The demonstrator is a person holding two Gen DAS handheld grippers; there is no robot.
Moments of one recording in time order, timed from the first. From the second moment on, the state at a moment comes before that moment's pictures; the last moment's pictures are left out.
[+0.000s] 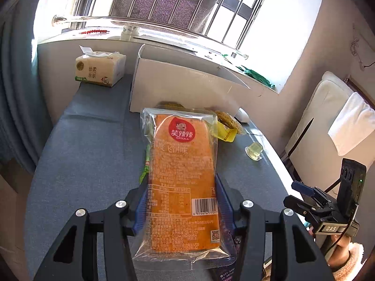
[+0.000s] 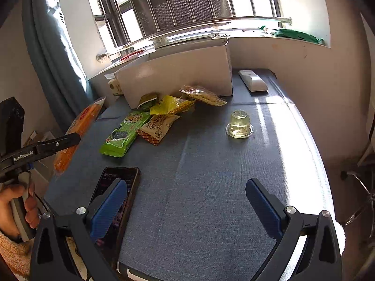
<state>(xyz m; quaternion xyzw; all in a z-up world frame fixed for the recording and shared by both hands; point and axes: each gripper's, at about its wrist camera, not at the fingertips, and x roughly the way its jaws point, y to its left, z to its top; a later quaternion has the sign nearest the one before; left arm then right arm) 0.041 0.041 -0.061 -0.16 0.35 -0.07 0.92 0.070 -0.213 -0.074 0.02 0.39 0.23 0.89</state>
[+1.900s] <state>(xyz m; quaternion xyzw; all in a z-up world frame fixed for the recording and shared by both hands) 0.316 0.070 0.018 -0.19 0.37 -0.08 0.91 0.340 -0.128 0.036 0.02 0.37 0.27 0.89</state>
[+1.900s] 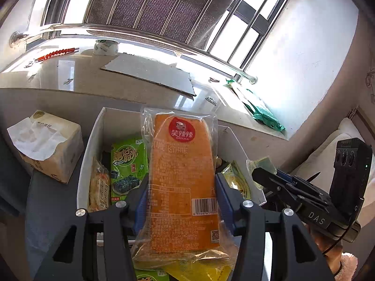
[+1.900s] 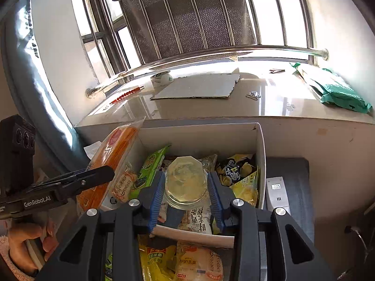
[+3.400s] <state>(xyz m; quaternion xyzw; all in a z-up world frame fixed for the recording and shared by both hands) 0.018 0.045 -0.073 -0.13 0.38 -0.02 0.92 0.031 -0.218 -0.045 0.06 0.37 0.31 0.87</state>
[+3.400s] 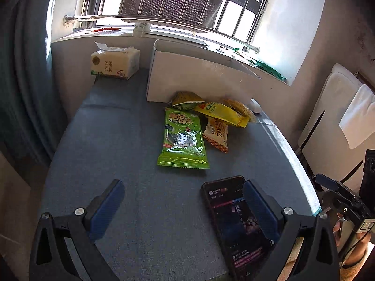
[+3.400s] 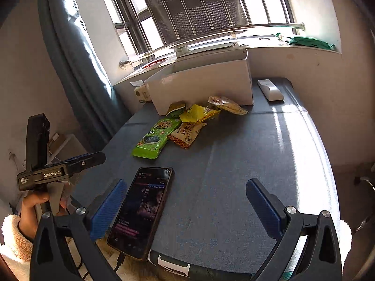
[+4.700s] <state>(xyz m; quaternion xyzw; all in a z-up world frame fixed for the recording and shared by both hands) 0.115 0.065 -0.092 -0.10 0.41 -0.01 0.90 0.018 -0.232 -0.042 0.07 0.36 0.30 0.88</state>
